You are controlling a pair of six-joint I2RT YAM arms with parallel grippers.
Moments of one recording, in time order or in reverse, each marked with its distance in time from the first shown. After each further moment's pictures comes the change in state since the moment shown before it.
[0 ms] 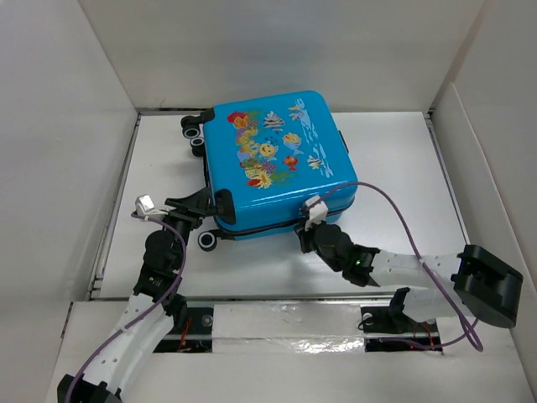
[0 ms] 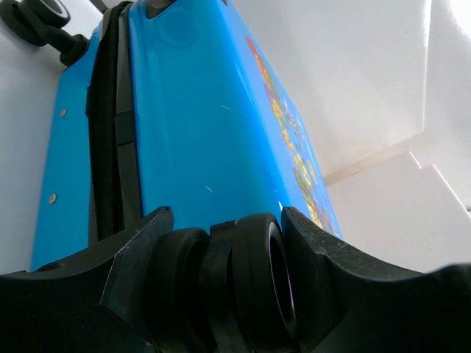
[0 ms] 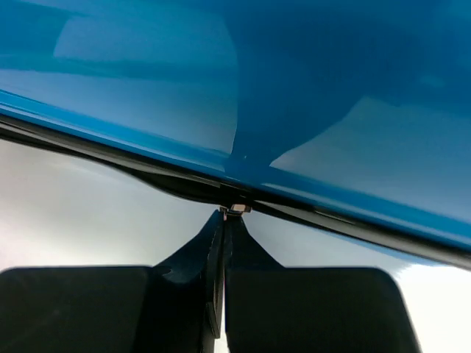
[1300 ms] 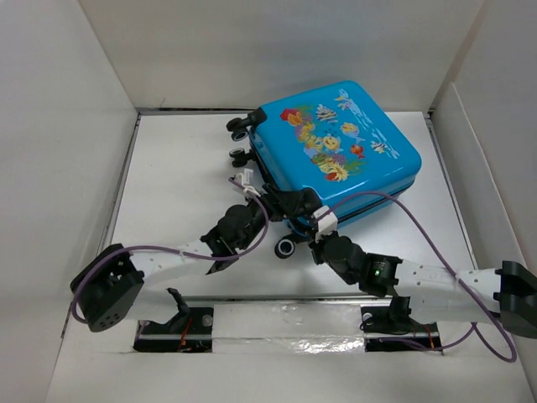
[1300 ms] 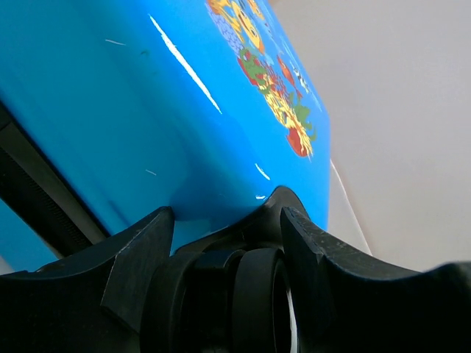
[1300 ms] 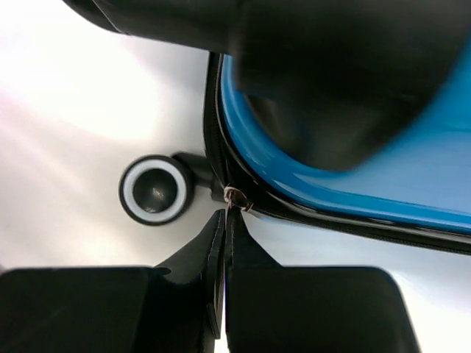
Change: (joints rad) left arm -0.591 0.812 0.342 0.439 -0.079 0.141; right arm 0.154 -0.229 0.031 -0.348 0.116 -0.011
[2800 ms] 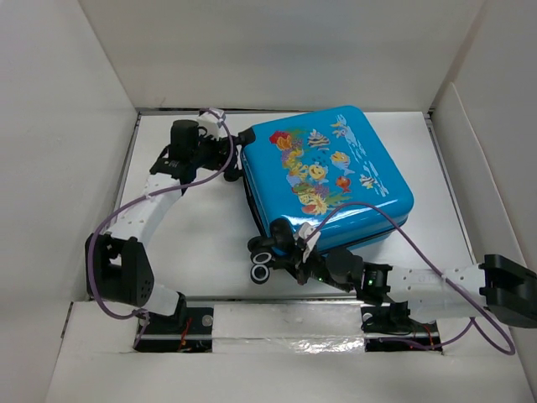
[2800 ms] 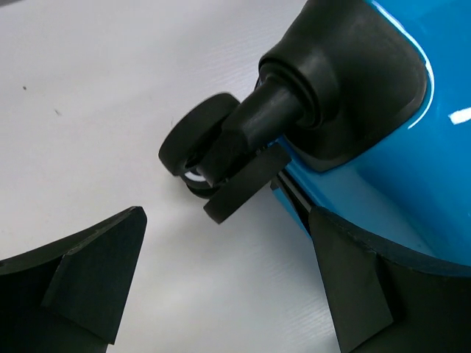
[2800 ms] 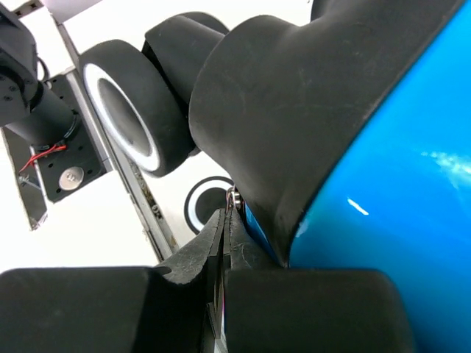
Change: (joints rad) left arm 0.705 0.177 0.627 -1.008 0.510 0.906; right arm 0.092 0.072 -0.087 0.388 -0.341 0.007
